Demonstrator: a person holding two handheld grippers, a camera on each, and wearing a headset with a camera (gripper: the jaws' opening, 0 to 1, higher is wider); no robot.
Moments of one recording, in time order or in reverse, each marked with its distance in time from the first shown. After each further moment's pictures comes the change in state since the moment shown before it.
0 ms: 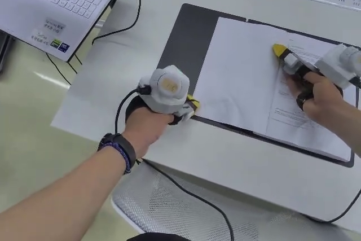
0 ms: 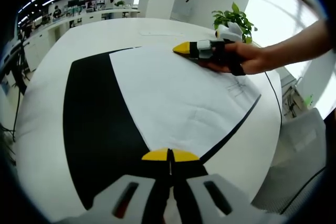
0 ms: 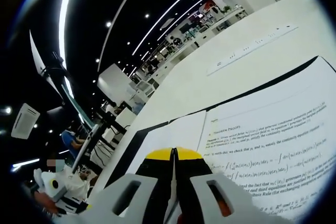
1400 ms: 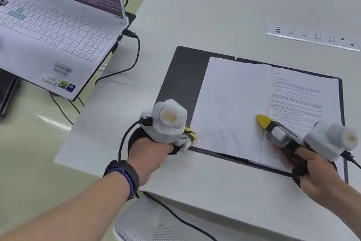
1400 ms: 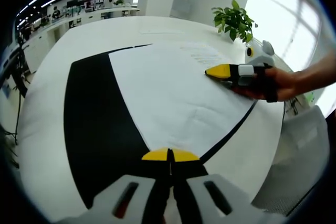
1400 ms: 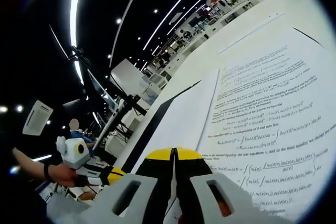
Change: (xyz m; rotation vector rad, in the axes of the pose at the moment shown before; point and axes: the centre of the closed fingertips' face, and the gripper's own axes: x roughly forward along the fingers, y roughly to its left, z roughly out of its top) left arm 0.000 -0.002 -0.001 0.024 0.024 0.016; right arm -0.076 0.045 -0.073 0.025 0.058 0.106
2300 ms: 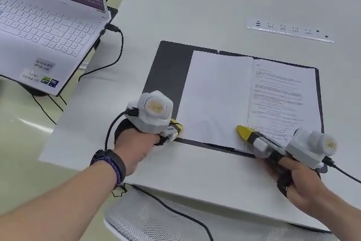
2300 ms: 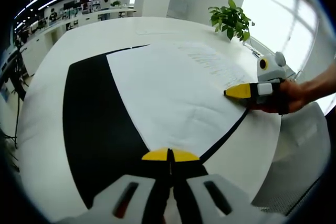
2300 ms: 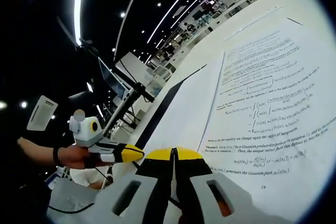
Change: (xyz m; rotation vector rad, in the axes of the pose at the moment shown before) left arm -0.001 0.000 -0.001 0.019 -0.003 -0.015; right arm -0.034 0.024 -0.046 0.000 0.058 0.037
